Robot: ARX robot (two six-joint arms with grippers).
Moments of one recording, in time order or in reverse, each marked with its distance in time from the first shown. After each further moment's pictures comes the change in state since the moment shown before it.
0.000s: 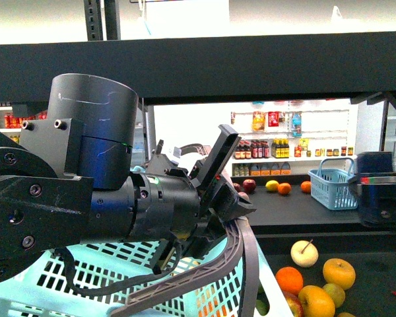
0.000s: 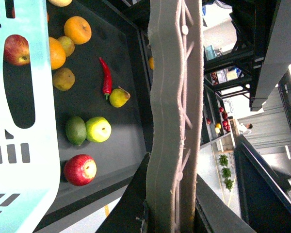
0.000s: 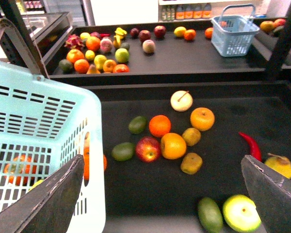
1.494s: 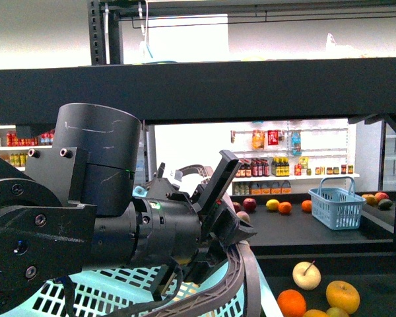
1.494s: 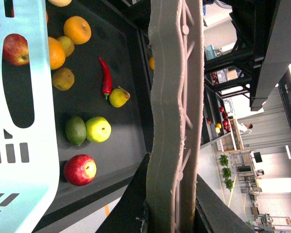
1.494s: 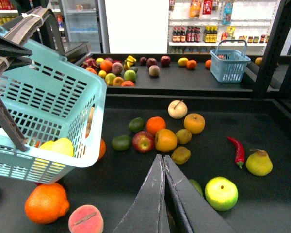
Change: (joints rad) left arm -0.001 0.000 0.000 0.000 0.000 -0.001; right arm -0.203 -1.106 -0.555 -0.405 -0.276 -0.080
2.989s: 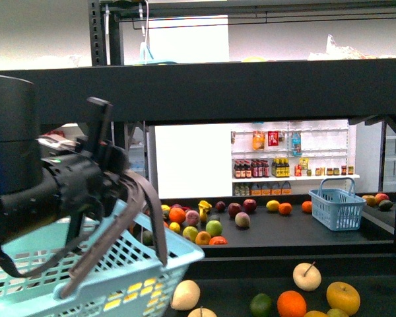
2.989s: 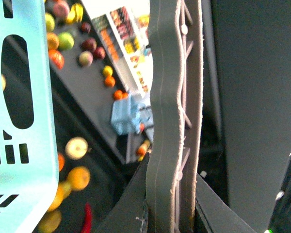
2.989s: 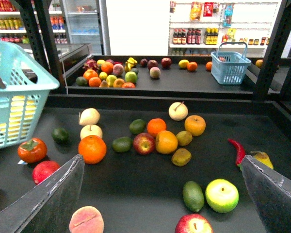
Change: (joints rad) left arm 0.174 -0.094 -0.124 0.383 -0.535 -0.320; right arm 0.000 -0.005 0.000 0.000 -0.002 0.000
